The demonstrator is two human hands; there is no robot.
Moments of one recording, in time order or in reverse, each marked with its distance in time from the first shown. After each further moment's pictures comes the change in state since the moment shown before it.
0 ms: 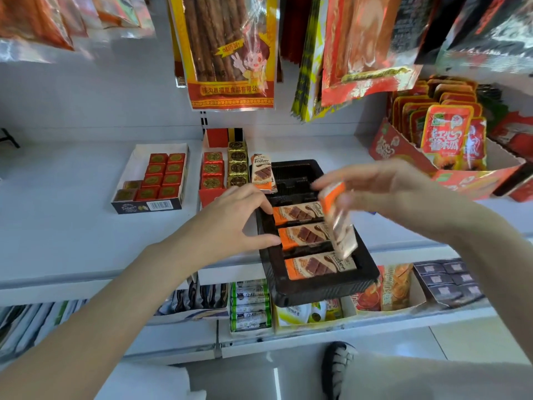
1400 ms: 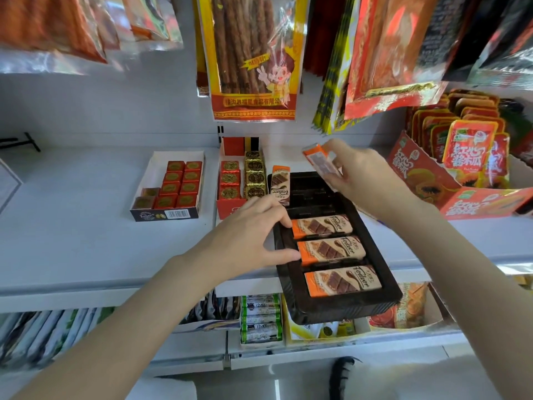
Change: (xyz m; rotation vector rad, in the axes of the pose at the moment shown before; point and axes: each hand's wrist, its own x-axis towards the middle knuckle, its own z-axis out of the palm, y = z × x) left_hand 0.001 -0.004 0.001 -0.041 0.021 0.026; right_hand 0.080 0.024 0.006 -1.029 0.374 -0.145
